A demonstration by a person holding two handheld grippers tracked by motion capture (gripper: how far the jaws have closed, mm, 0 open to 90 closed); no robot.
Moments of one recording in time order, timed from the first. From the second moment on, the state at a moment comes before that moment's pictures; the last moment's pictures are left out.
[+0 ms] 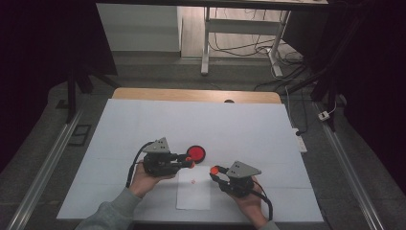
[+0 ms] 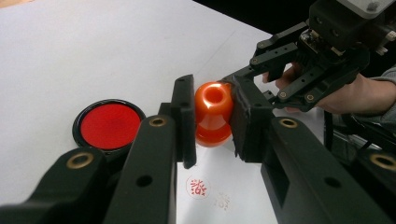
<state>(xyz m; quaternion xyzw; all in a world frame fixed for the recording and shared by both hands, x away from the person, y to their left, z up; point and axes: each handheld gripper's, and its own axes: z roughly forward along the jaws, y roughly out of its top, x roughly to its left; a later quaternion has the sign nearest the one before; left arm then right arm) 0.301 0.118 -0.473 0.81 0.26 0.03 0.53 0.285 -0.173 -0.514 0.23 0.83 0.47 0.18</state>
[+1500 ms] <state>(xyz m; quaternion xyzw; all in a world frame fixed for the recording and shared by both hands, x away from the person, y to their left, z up) 0.299 0.109 -0.476 0.81 0.25 0.03 0.53 0.284 -0.124 -0.519 0.19 0.85 0.48 0.15</state>
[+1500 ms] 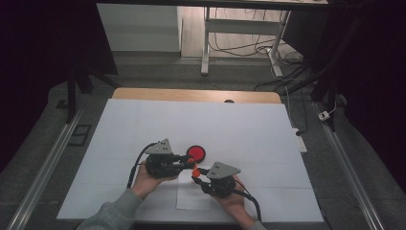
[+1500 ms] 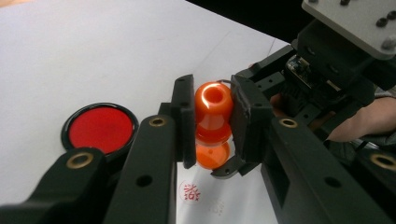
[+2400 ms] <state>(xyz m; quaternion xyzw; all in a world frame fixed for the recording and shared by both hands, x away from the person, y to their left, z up) 0.299 0.098 -0.491 0.82 0.25 0.02 0.52 0.285 -0.127 -0.517 0.19 0.84 0.49 0.15</state>
